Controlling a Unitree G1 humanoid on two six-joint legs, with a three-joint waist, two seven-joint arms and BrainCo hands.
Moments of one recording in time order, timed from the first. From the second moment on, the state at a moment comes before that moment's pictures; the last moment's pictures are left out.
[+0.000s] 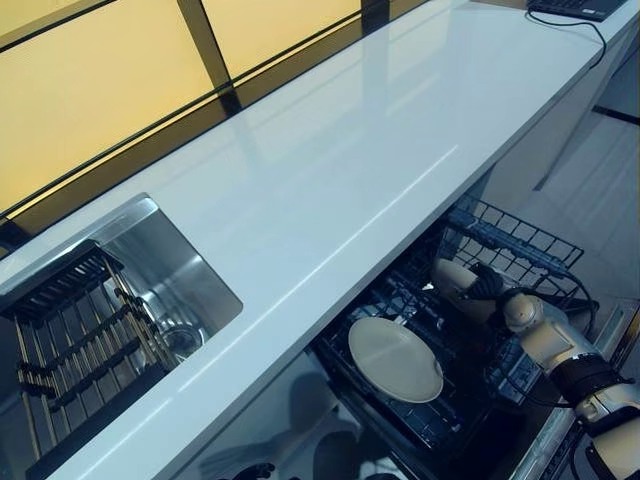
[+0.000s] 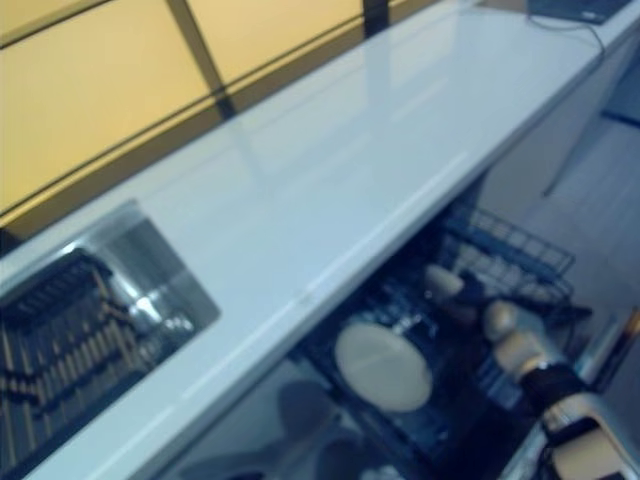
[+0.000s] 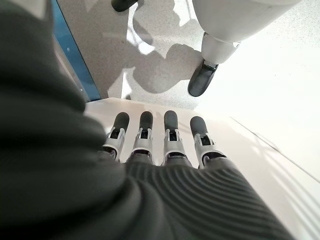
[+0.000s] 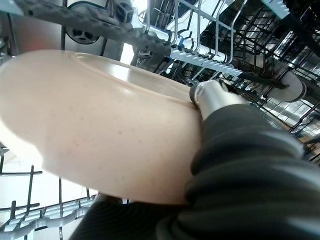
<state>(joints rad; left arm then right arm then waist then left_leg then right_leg) -0.22 0.29 -0.48 1.03 0.06 -0.05 -0.12 -0.77 -0.80 0.41 0.58 -0.20 0.25 0.07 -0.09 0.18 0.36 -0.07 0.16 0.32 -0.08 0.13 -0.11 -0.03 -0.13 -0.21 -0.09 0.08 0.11</state>
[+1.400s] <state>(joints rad) -0.25 0.29 -0.50 1.03 0.06 -0.03 -0.12 -0.80 -0.72 0.44 0.68 -0.23 0.29 0.08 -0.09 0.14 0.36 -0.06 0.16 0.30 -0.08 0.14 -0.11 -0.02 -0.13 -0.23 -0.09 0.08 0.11</state>
